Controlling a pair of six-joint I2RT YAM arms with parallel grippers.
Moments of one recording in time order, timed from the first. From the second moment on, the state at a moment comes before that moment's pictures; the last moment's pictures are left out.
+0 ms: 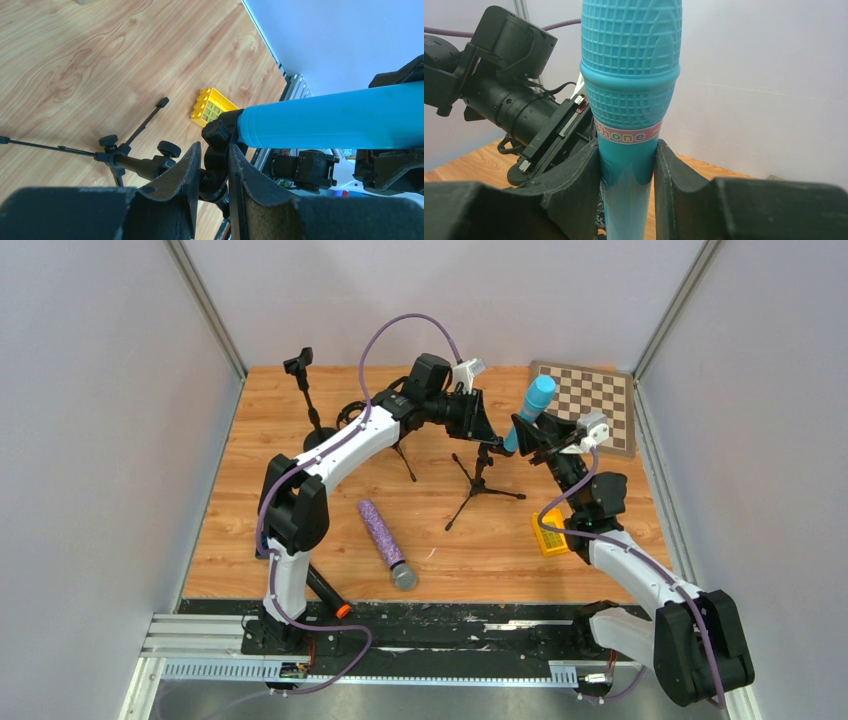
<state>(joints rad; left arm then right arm) -0.65 2.03 1.85 -0.40 0.64 -0.48 0.29 1.10 0.49 1.06 -0.22 0.15</state>
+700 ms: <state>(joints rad) -0.65 2.03 1.85 -0.40 0.64 -0.48 0.30 1.13 0.43 1.18 -0.20 0.16</state>
